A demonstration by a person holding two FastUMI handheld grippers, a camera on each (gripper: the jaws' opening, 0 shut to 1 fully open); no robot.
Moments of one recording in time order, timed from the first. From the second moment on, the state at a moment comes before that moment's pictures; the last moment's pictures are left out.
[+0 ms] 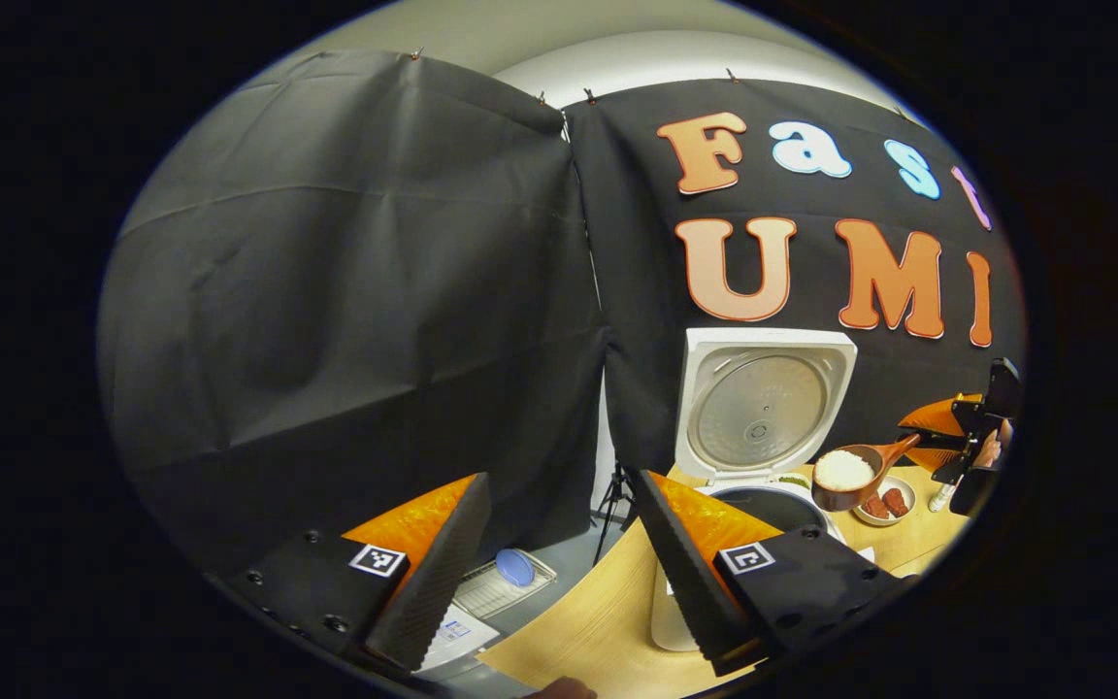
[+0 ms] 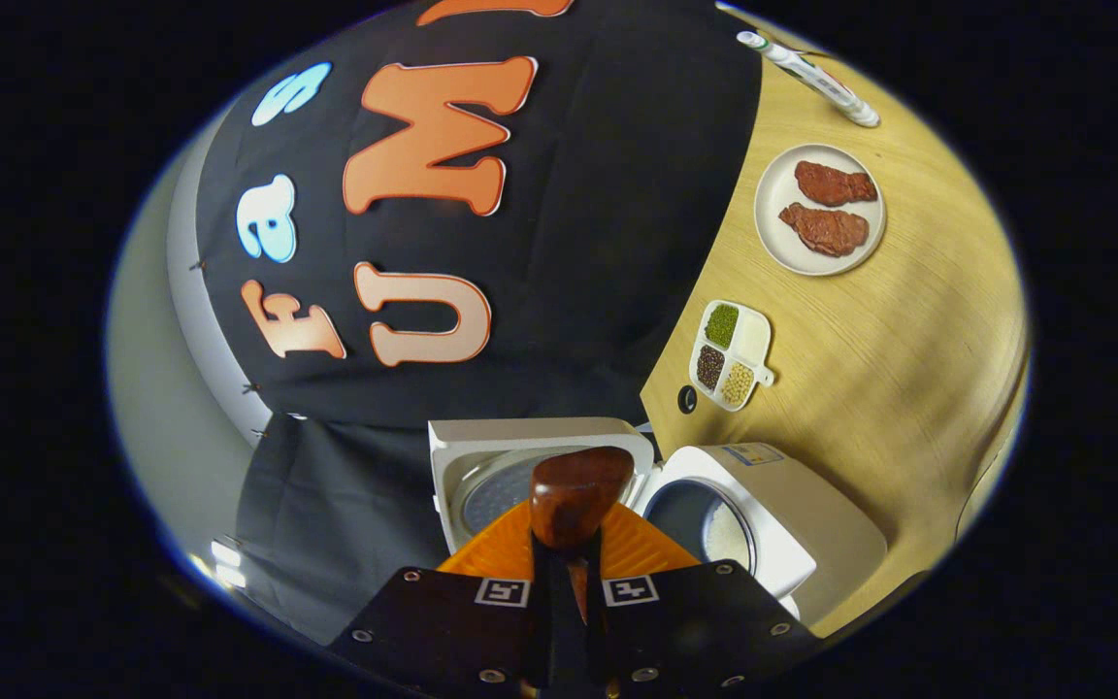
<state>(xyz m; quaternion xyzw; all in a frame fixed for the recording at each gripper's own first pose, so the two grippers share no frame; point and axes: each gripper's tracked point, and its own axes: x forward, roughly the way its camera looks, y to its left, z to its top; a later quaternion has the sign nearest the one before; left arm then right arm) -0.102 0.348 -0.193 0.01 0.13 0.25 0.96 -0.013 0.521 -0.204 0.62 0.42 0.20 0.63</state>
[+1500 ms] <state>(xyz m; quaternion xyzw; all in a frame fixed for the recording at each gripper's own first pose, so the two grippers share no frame) -0.106 0.365 -0.201 0.00 0.14 0.26 0.96 0.010 0.585 -0.144 0.20 0.23 0.33 0.89</state>
